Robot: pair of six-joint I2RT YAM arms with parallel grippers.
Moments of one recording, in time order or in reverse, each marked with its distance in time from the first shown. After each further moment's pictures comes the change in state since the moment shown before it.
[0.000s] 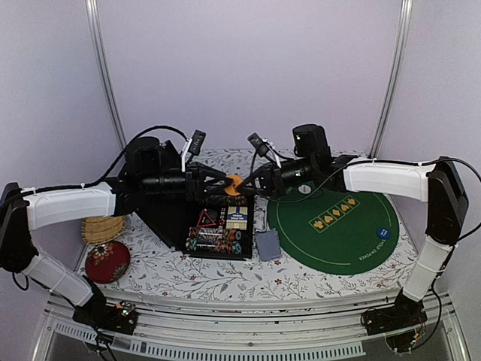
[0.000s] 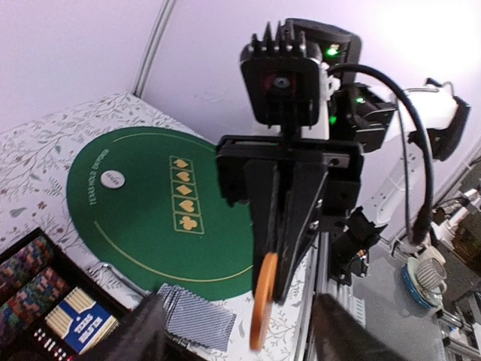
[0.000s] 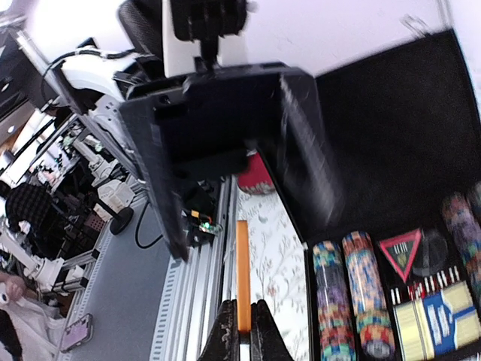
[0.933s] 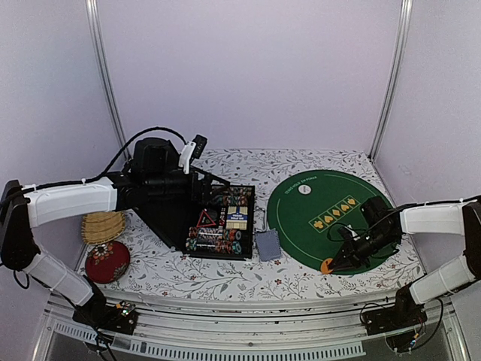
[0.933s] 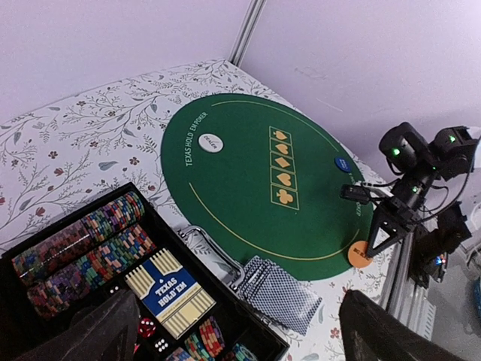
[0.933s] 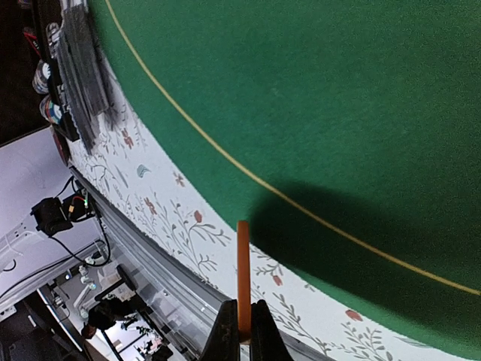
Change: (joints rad) left arm -0.001 0.022 0.060 -0.270 -0.324 0.130; right arm -0.432 -0.431 -0.782 -0.688 0.239 0.253
